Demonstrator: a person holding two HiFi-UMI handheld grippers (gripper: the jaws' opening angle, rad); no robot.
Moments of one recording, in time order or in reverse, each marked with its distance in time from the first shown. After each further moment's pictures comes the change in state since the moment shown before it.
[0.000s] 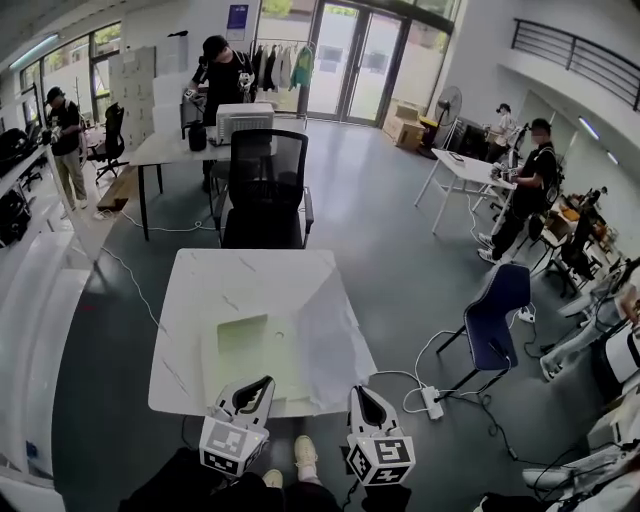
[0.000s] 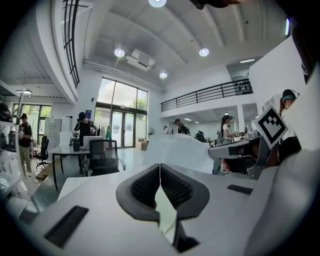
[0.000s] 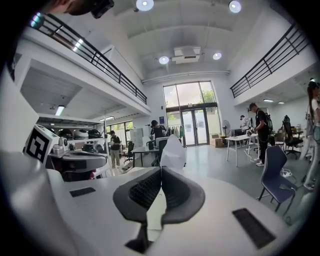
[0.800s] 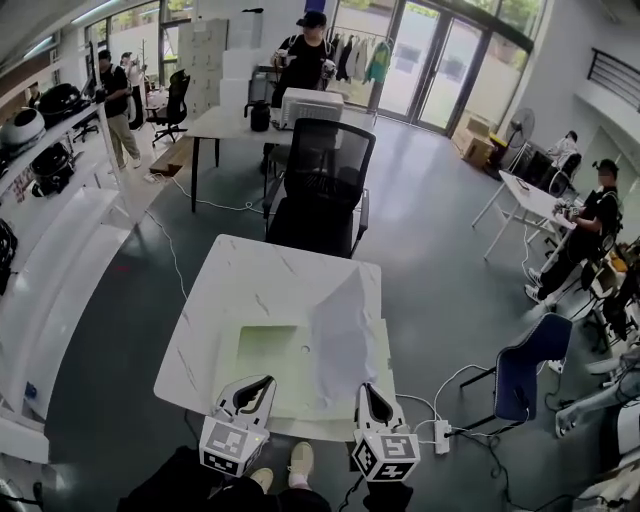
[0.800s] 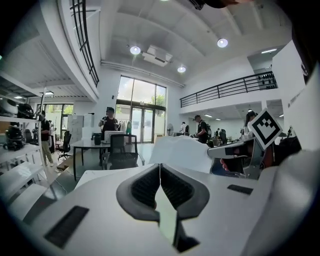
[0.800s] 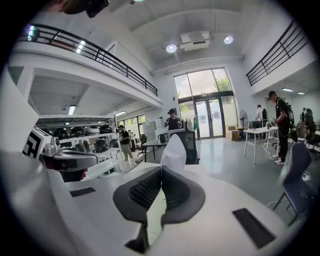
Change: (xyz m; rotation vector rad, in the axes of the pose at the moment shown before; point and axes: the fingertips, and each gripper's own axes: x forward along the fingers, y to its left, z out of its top) left arm 0.057 0.081 -0.012 -0.083 0.049 0.223; right arm 0.143 -0.021 0.008 -0.023 0.098 0.179
